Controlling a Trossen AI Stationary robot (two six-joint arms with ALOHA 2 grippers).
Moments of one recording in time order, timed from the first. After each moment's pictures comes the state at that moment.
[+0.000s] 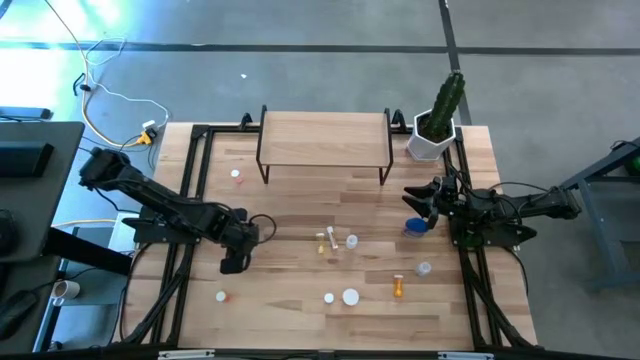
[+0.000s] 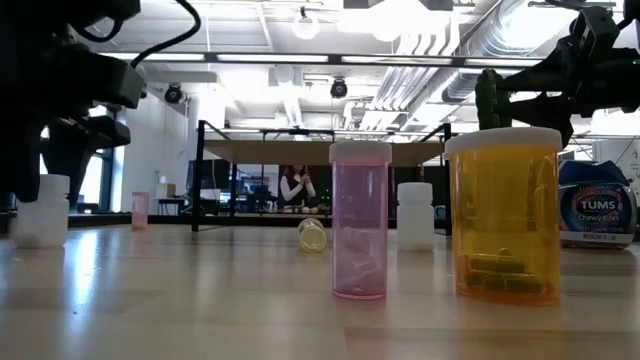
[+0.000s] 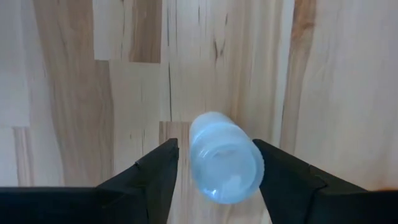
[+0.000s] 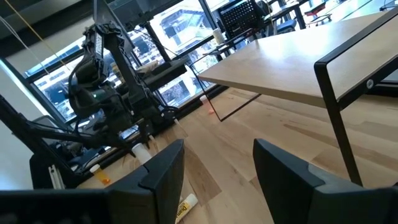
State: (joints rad) left arm -0.26 1.26 0.64 -0.73 -0.04 -0.42; right arm 0.14 0.05 0.03 0.01 0.46 0.49
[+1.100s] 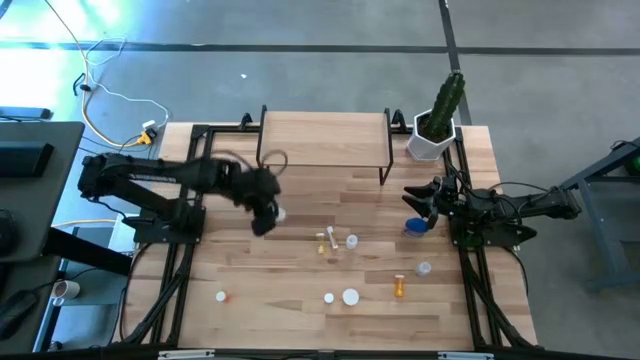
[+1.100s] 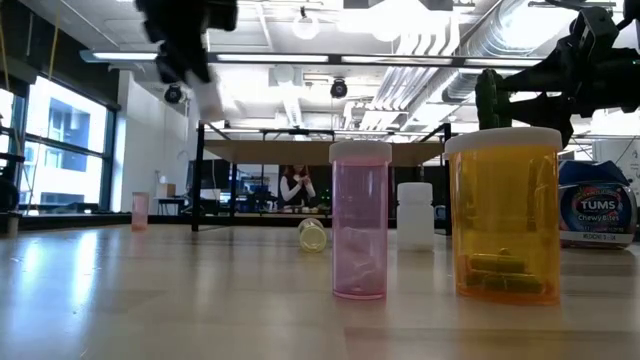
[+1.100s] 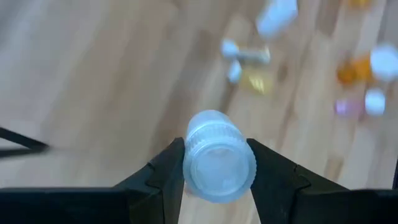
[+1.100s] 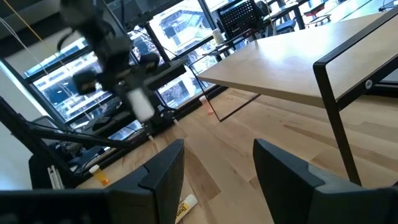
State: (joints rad) left arm 0.17 1.26 1.11 -0.88 0.01 -0.38; right arm 0.14 0.05 0.03 0.01 0.46 0.49
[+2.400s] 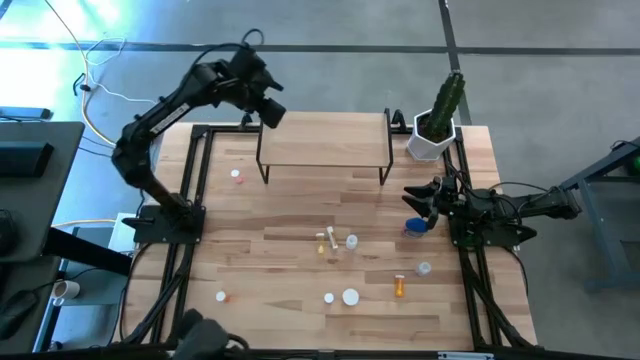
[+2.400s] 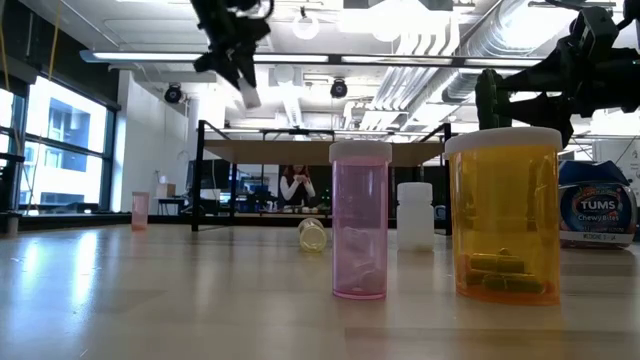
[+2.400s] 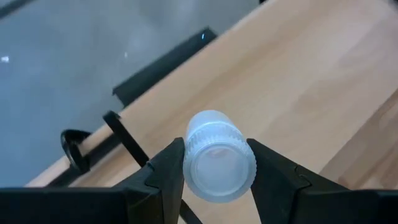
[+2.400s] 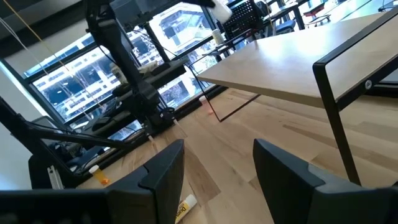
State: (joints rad) left arm 0.86 1.61 1.75 -1.14 0.01 -0.13; right arm 0.14 0.05 0.03 0.01 0.46 0.49
